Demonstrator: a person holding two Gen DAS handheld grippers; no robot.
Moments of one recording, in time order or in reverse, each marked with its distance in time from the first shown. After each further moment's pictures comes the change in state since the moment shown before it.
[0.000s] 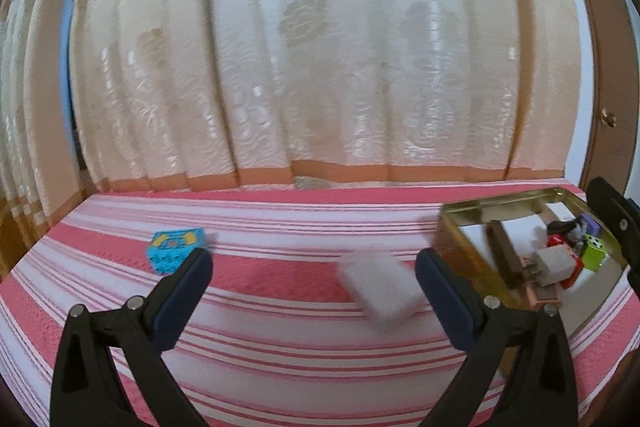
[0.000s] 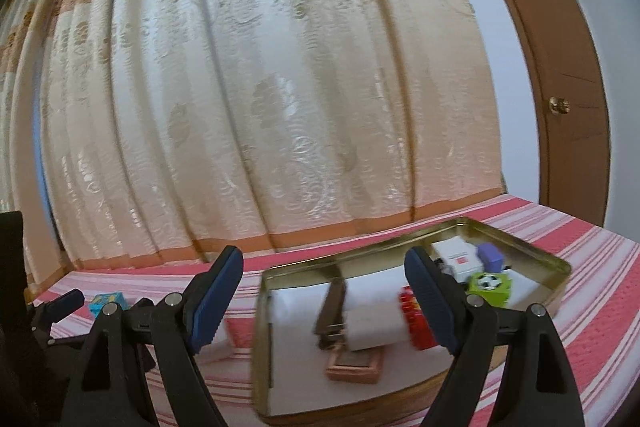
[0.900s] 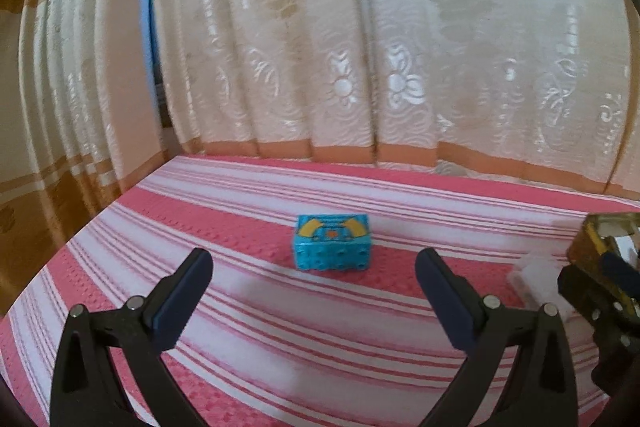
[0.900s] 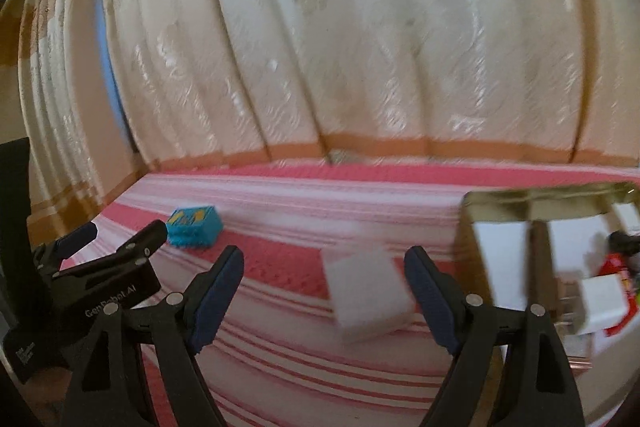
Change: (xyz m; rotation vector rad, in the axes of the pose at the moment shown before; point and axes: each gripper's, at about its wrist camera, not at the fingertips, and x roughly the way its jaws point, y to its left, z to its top) left arm 0.033 0.109 0.001 -0.102 0.110 0.268; right arm 0.094 0.116 -0.031 -0.122 0.411 0.358
